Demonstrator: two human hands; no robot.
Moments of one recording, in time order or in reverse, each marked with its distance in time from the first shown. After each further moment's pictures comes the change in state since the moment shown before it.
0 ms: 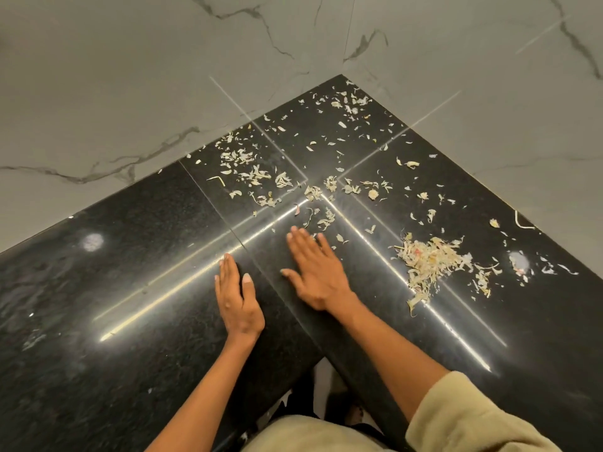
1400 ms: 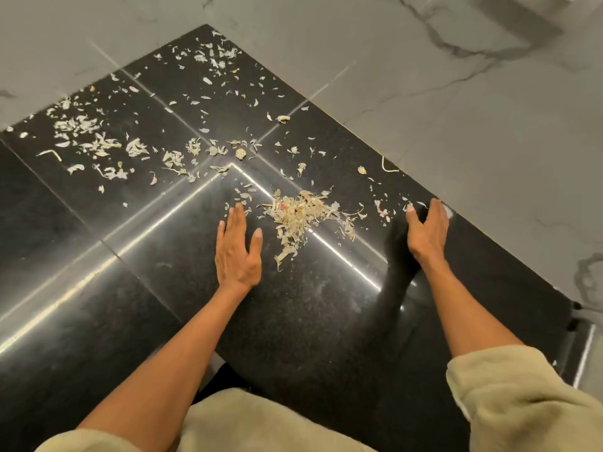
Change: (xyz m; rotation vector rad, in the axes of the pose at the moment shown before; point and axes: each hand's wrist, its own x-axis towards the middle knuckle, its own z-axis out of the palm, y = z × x) left_hand -0.092 0.130 0.182 0.166 -0.354 0.294; right_hand -0.258 0.365 -0.036 0.559 0.395 1.088
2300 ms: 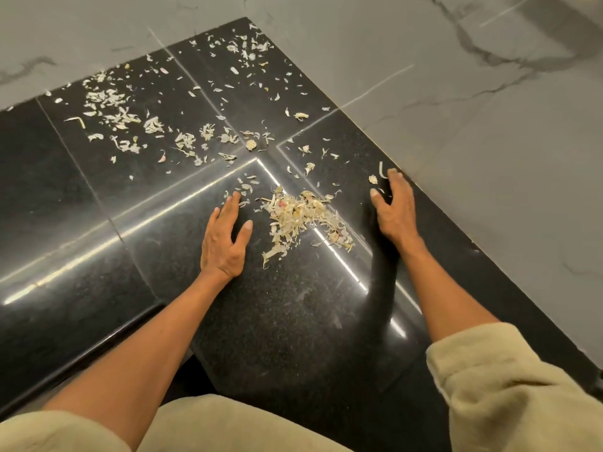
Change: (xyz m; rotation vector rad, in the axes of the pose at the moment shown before) left_hand 0.002 -0.007 0.011 -0.014 0.036 -0.058; right_hand 0.050 -0.065 0.038 0.063 -0.235 -0.509
